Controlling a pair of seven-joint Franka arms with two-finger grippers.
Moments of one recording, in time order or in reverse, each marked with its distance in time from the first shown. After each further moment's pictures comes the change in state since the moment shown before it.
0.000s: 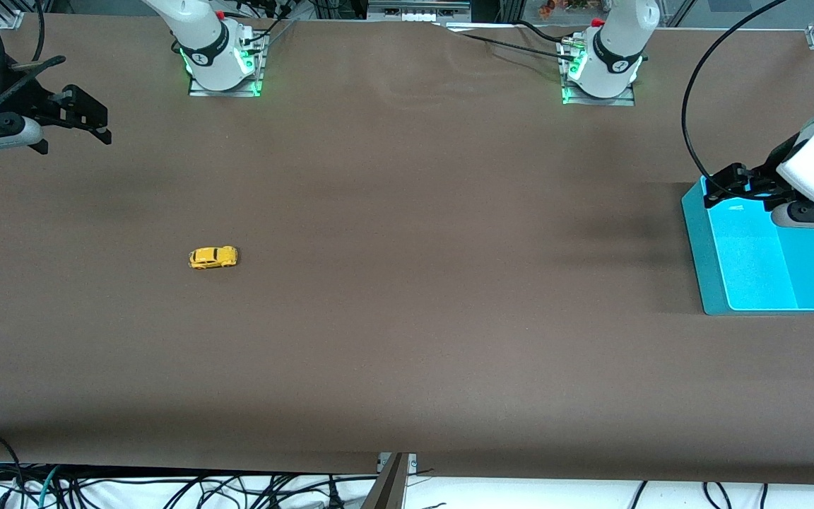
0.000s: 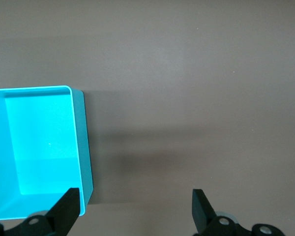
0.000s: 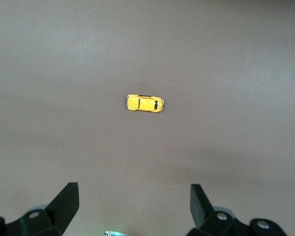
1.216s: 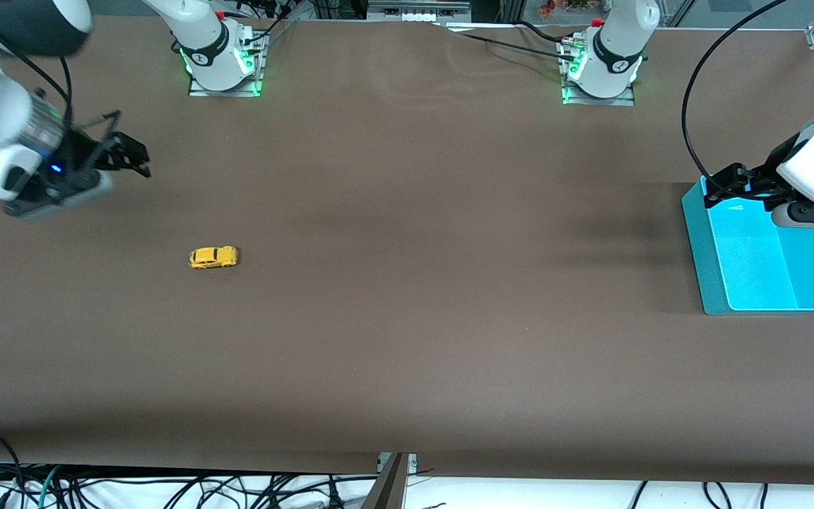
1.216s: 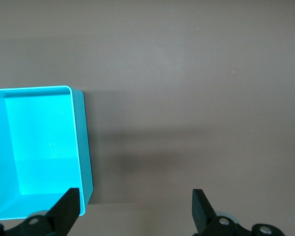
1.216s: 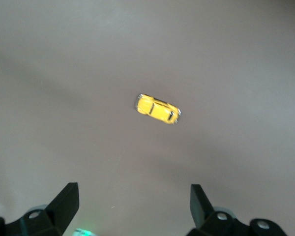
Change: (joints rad) left arm 0.000 0.001 0.000 0.001 0.000 0.000 0.000; right arm 0.001 0.194 0.053 -0.035 0.003 0.131 -0.316
